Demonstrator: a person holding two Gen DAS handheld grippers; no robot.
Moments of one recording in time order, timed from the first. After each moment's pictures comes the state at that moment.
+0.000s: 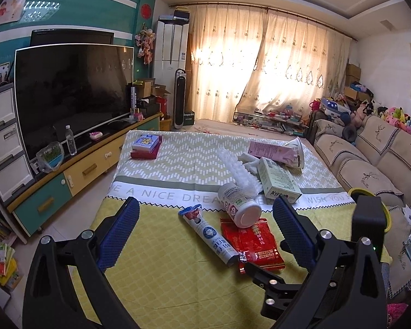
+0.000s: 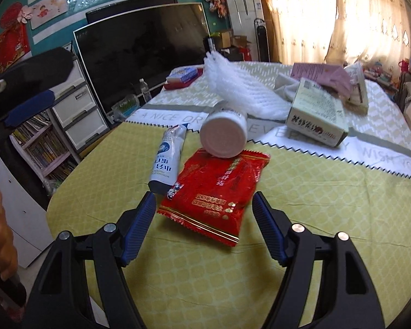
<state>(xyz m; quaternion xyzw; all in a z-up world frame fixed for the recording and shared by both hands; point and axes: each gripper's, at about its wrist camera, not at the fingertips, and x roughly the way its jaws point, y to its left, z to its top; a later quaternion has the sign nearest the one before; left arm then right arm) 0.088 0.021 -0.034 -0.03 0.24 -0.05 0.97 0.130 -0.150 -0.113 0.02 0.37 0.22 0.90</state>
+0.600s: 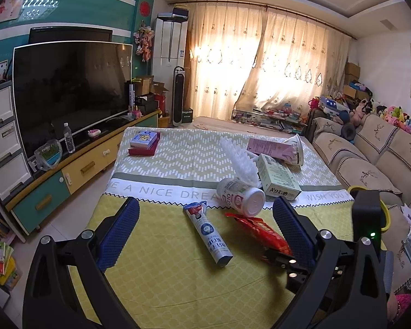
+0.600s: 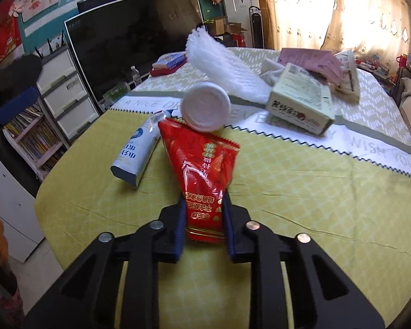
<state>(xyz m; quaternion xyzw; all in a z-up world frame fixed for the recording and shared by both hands) 0.092 0.018 -0.042 -0.03 0.24 -0.06 0.97 0.133 -0.175 -0.116 0.01 0.40 0.20 0.89</state>
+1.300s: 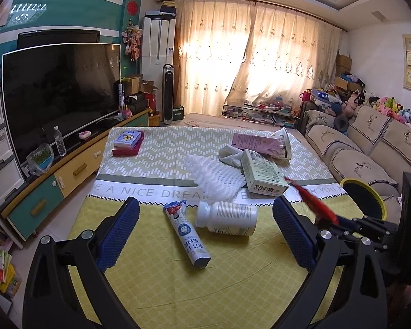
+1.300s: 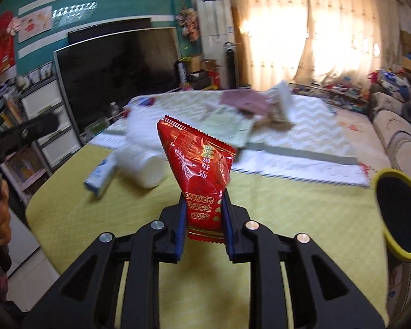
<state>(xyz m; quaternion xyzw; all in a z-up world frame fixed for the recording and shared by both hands) 0.100 -0.014 -0.043 -0.01 0.25 -0.08 0.96 0.102 -0.260 -0.085 0.02 0.30 0.14 0.94</state>
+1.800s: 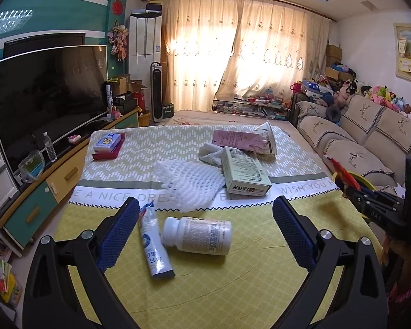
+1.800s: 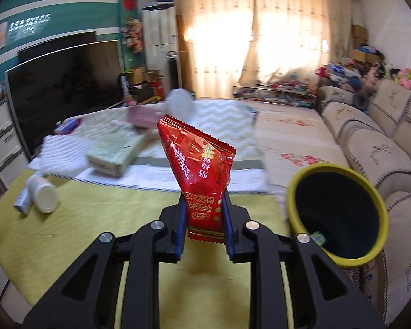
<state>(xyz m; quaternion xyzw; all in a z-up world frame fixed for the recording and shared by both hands) 0.117 -0.055 -0.042 0.01 0.26 -0.11 0.96 0.124 -0.380 -0.084 0.03 0.29 -0.01 0.96</state>
